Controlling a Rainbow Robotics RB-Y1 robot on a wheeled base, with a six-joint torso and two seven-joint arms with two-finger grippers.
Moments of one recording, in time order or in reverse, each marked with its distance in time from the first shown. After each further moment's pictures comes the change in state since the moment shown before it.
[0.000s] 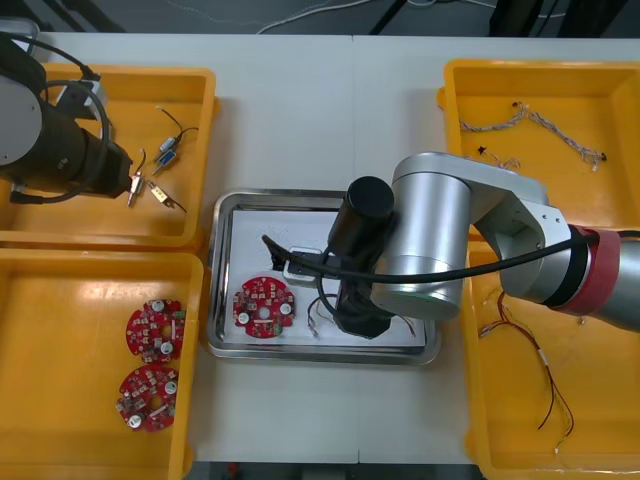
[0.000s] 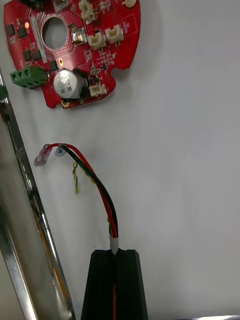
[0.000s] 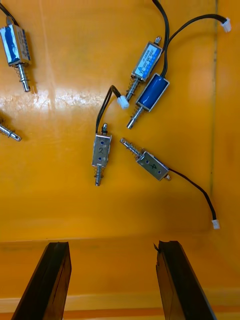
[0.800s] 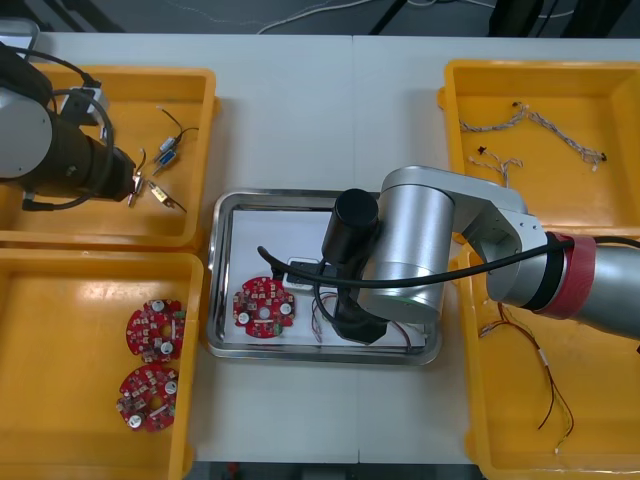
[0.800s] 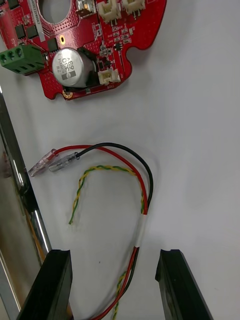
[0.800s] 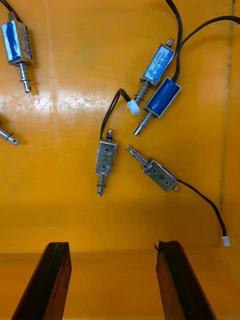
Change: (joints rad) right arm -0.001 0.033 0.039 0.077 0.009 -0.024 0.018; left arm 0.026 -0.027 0.000 0.030 -0.040 -0.060 0.004
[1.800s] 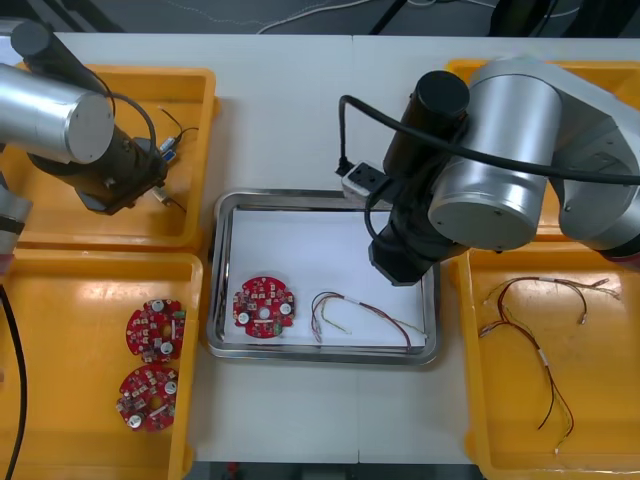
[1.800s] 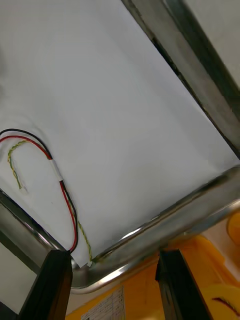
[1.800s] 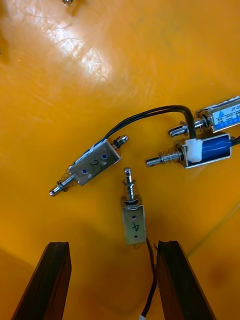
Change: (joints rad) right arm -0.002 -0.127 -0.285 -0.160 -0.099 0.232 -0.439; left arm -0.119 -0.157 -0.031 0.252 -0.122 -0.017 0.643
